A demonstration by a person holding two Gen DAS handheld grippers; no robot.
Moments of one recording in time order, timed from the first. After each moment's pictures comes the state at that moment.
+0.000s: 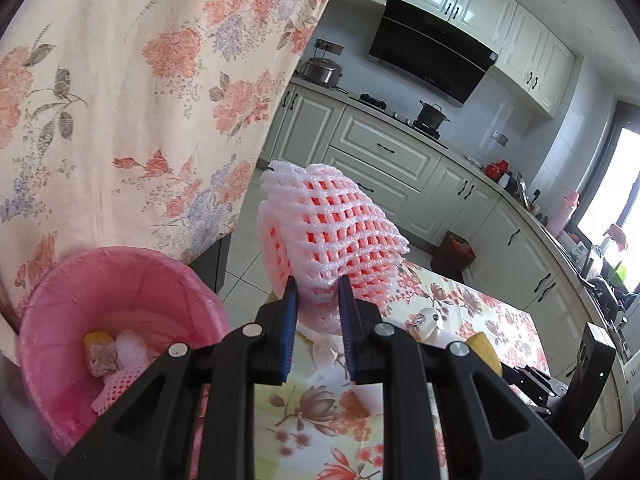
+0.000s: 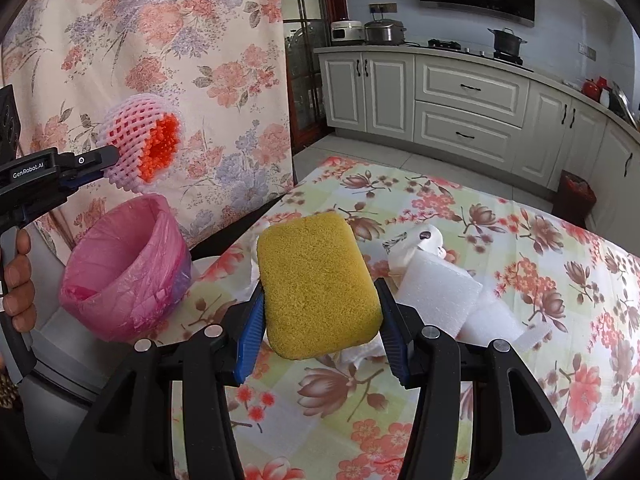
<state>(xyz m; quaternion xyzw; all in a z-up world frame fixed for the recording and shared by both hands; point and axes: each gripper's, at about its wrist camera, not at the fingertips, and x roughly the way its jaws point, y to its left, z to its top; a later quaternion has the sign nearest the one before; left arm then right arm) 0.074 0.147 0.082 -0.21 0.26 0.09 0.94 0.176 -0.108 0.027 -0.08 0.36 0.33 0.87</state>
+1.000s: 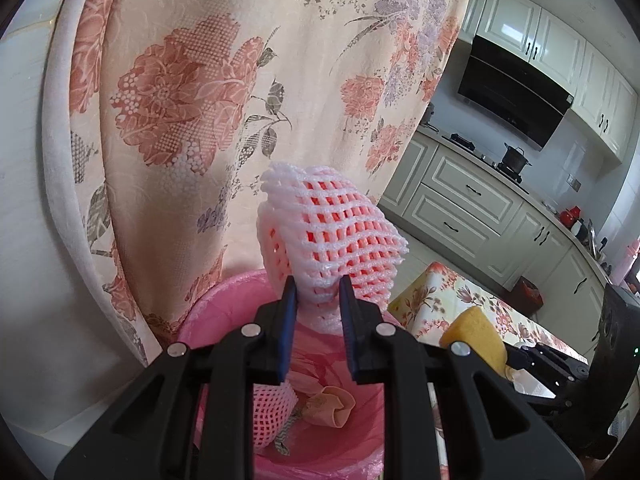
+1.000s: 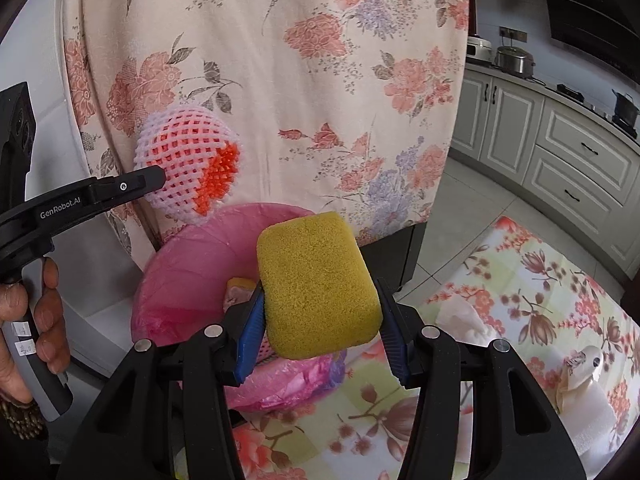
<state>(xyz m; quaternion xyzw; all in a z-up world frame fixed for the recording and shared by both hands) -0.012 0.258 0.072 -0.23 0.24 0.24 0.91 0.128 0.096 0.042 -0.15 0.33 0.49 0.79</state>
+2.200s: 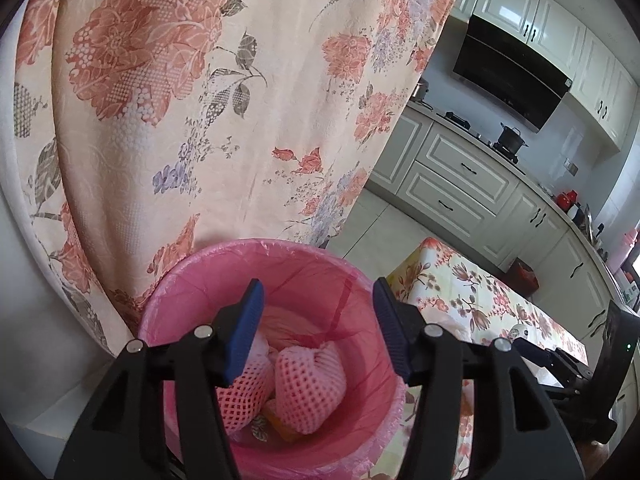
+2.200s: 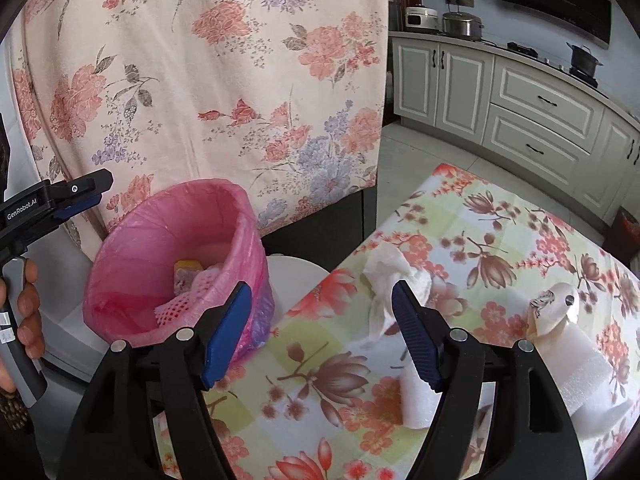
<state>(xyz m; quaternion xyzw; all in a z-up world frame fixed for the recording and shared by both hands) 0.015 0.243 0.051 -0.23 0.27 0.22 0.91 0.175 0.015 0.012 -0.11 0.38 0.40 0.83</state>
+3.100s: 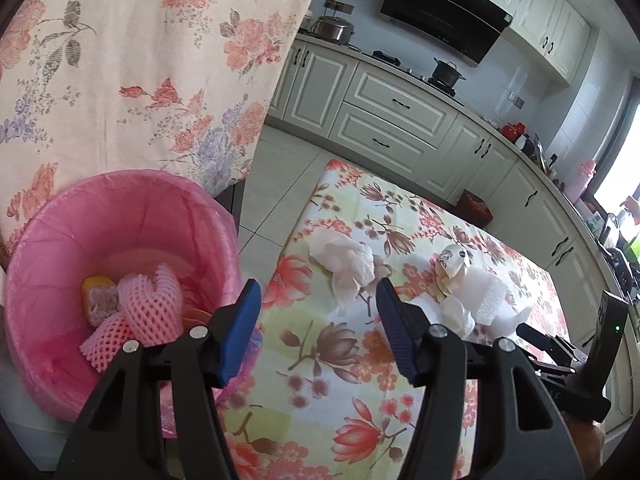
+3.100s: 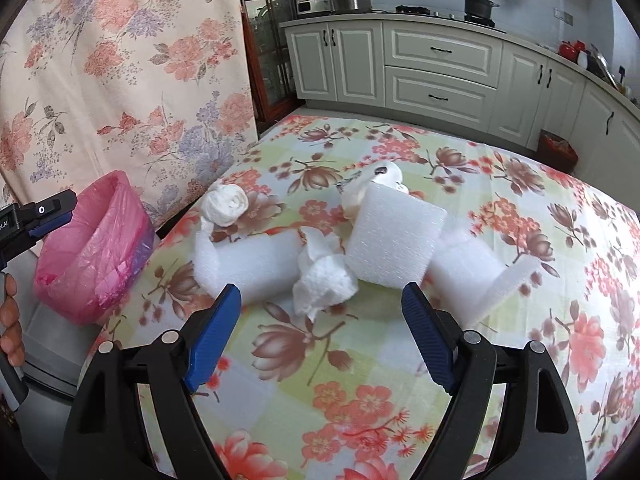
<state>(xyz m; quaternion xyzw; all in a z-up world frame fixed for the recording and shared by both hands) 0.074 0.118 0.019 -0.21 0.34 0.09 0.91 0.190 -0.160 -0.021 -0.06 0.42 0.26 0.87</state>
